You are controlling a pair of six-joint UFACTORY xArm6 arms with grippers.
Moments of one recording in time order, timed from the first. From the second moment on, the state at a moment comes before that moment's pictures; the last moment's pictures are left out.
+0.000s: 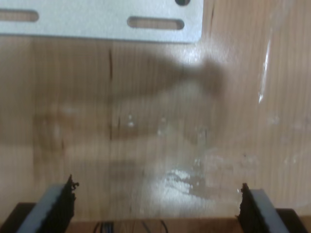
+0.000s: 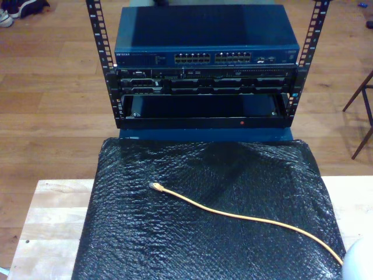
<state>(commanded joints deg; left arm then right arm) 81.6 -28.2 -9.5 2.9 65.4 -177.9 -88.5 -42.1 -0.7 8.9 51.8 -186.5</state>
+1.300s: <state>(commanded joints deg) 56.5 -30.9 -30.1 -6.5 91.2 -203.9 -78.4 -39.7 -31.7 9.6 84.3 -144.4</state>
